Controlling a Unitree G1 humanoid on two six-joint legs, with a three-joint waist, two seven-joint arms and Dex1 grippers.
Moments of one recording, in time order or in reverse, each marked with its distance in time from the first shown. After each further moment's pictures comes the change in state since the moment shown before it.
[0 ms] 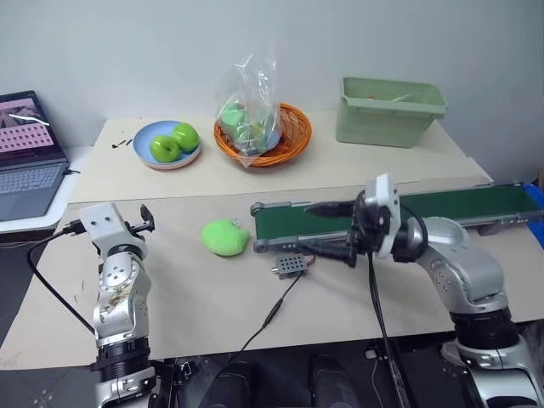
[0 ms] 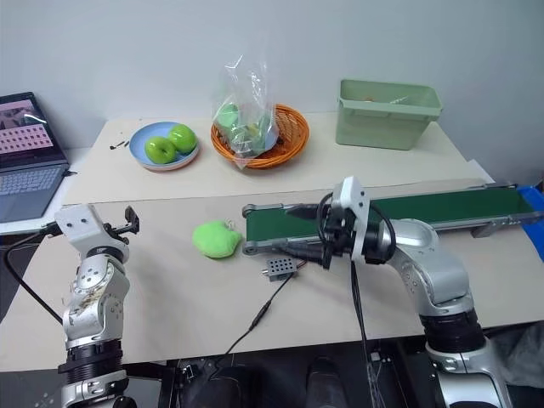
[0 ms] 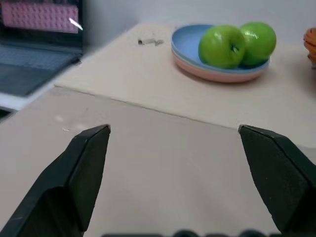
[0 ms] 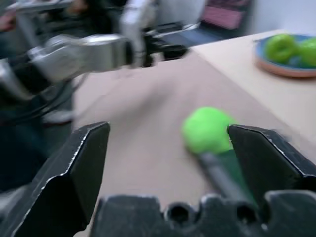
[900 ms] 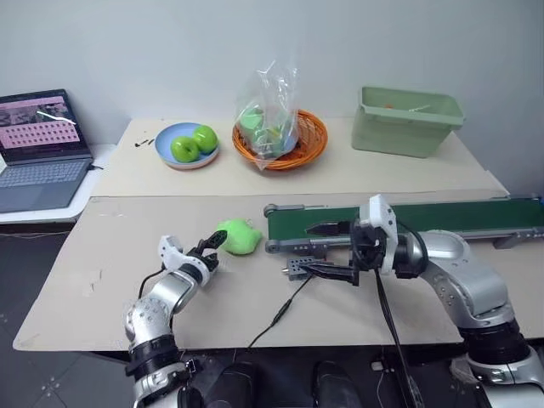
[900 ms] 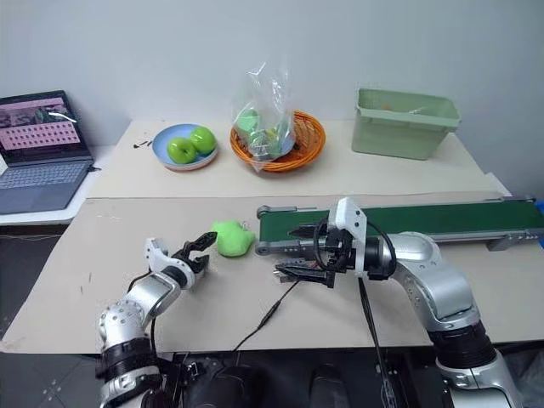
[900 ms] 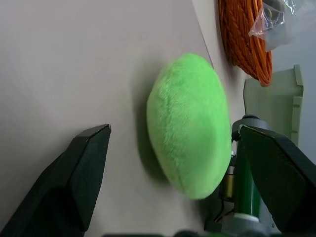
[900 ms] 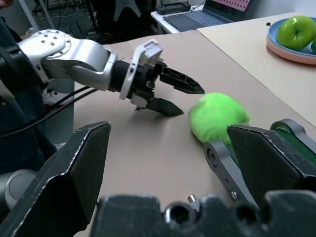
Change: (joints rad) left arm -0.119 -0.199 0.085 0.208 -0.649 0.394 0.039; right arm 0.041 -0.012 -0.013 0.034 -0.060 -0.036 -0.074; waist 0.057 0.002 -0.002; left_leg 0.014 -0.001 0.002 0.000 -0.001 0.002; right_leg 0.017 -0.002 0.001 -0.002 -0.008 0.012
